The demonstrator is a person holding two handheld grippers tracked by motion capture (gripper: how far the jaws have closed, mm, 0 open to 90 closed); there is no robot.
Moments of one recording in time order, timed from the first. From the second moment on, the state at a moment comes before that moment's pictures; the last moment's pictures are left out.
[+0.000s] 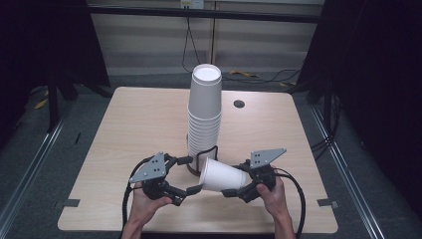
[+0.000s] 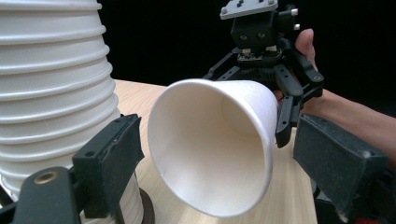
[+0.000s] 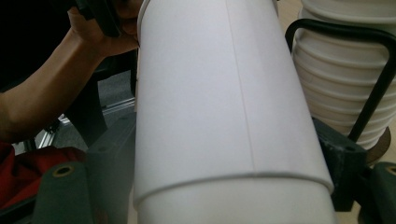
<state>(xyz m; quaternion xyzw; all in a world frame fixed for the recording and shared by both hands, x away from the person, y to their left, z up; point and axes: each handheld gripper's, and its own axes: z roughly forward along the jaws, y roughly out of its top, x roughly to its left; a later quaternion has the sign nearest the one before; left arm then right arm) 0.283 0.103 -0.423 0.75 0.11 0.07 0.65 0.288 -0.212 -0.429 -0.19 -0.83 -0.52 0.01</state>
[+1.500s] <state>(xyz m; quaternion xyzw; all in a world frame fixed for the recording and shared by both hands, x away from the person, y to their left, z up) 0.304 0.072 -0.444 0.77 0.10 -0.01 0.63 0.287 -0.206 -0.446 -0.15 -0.80 -0.58 0.03</state>
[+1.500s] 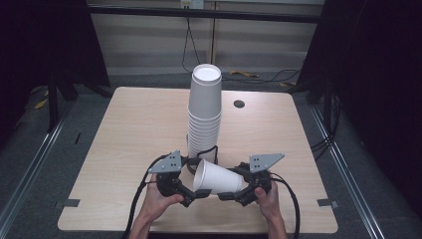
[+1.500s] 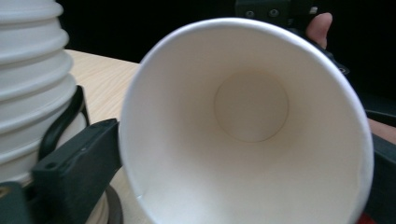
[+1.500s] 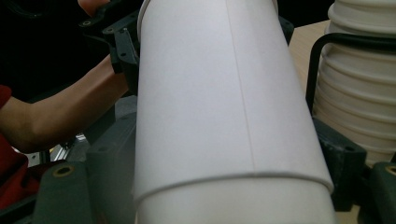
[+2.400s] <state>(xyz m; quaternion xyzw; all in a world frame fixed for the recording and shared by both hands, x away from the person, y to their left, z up) 0.303 0.072 -0.436 0.77 0.08 -0.03 0.63 0.290 -0.206 -0.450 -0.12 -0.80 -0.58 0.03</state>
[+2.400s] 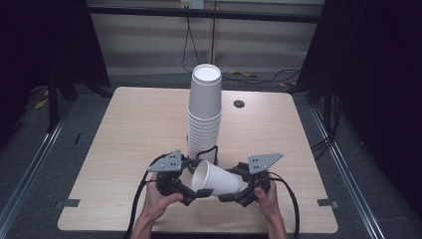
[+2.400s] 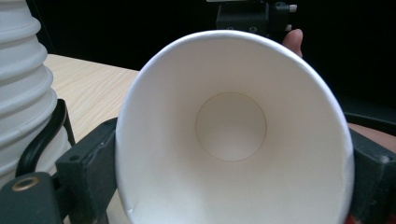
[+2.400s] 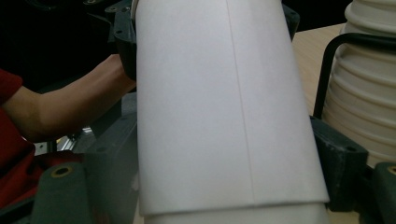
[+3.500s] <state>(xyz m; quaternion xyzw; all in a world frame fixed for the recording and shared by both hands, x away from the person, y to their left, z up) 0.306 0.103 -0.430 0.79 0.14 0.03 0.59 0.279 -0.224 -0.452 -0.23 -0.77 -0.59 -0.10</state>
